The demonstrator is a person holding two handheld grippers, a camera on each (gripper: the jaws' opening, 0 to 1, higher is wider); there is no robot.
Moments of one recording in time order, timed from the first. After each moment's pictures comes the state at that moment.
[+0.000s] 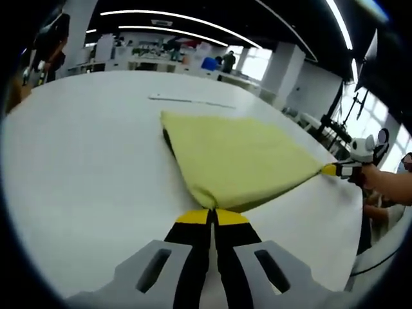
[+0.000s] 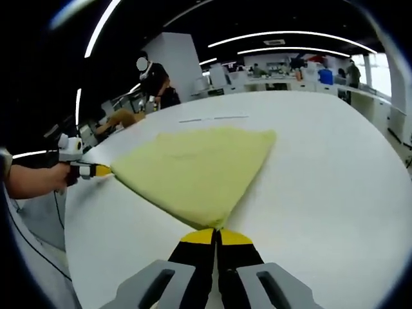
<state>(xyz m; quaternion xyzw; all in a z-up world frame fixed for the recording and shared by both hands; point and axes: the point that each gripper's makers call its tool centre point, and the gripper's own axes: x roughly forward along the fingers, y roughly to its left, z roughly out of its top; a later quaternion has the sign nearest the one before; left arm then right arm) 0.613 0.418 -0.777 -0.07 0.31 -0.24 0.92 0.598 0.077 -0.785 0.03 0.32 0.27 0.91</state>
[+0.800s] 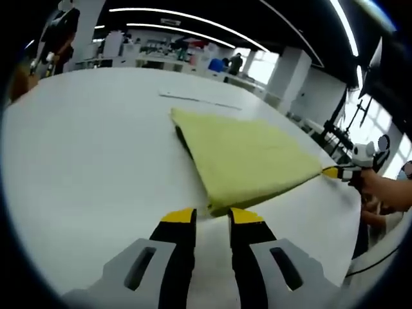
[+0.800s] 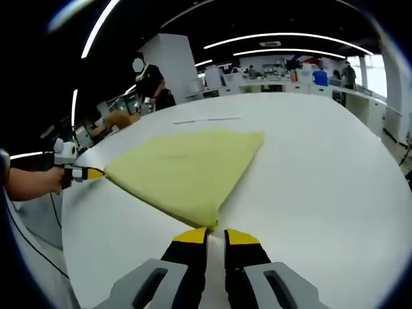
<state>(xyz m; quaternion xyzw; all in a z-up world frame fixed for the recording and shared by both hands) 0.604 0.432 -0.777 -0.10 0.31 -0.23 0.92 0.596 0.061 -0.783 0.04 0.32 0.26 0.91</state>
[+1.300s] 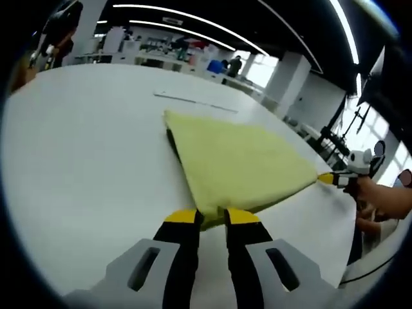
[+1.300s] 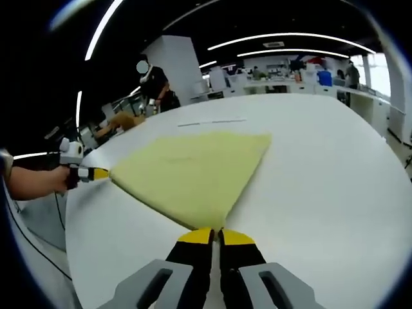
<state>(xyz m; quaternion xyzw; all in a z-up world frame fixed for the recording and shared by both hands) 0.613 0.416 -0.778 -0.12 0.32 -0.24 0.91 0.600 0.068 -0.780 0.04 0.31 0.27 0.91</state>
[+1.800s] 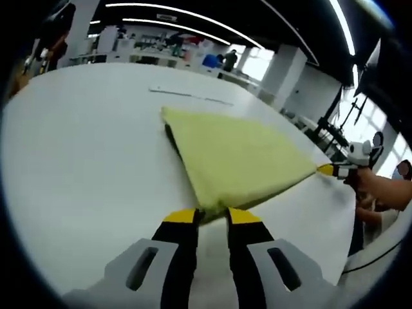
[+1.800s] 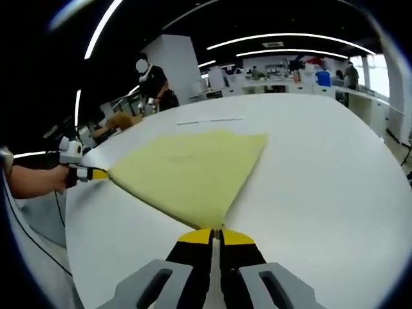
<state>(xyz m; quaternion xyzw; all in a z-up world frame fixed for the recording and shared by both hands) 0.598 0.410 -0.780 -0.09 0.33 -0.25 0.91 0.589 0.060 -0.780 0.04 0.31 0.26 0.91</state>
